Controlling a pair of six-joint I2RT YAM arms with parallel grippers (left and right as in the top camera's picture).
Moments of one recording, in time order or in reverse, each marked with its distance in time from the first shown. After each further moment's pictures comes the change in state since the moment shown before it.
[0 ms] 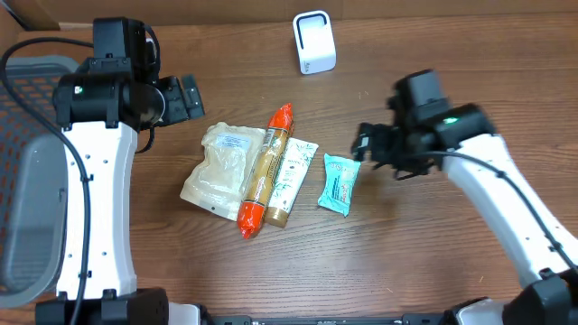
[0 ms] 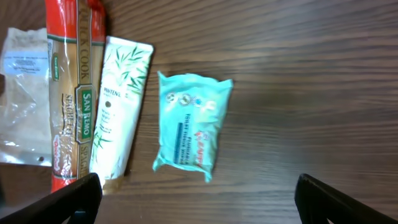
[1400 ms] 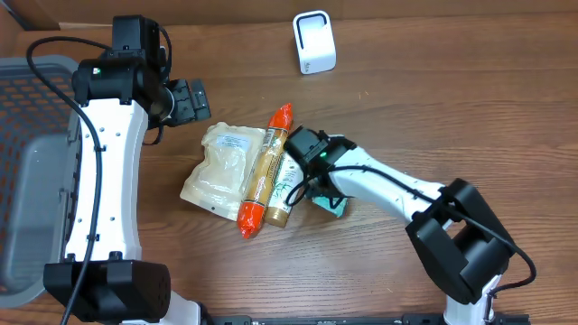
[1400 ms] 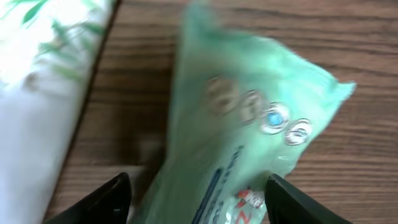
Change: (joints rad) left arm 0.000 0.099 0.000 -0.014 0.000 0.000; right arm 0.391 0.396 0.000 0.157 0.408 0.210
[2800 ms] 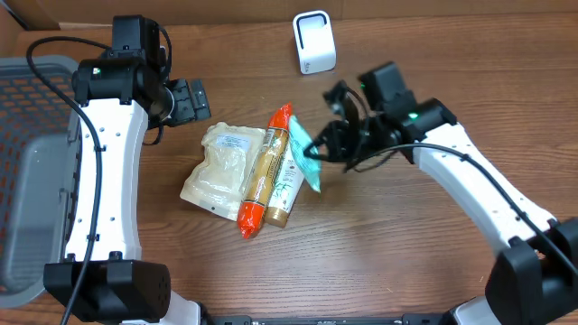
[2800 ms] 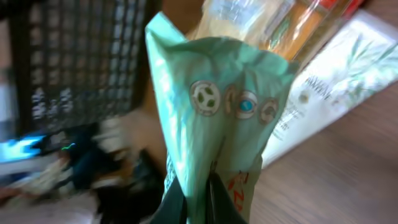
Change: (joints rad) left arm 0.000 0.000 0.000 0.001 0.001 0.000; right arm -0.366 -0.275 -0.026 0.152 -1.105 -0.414
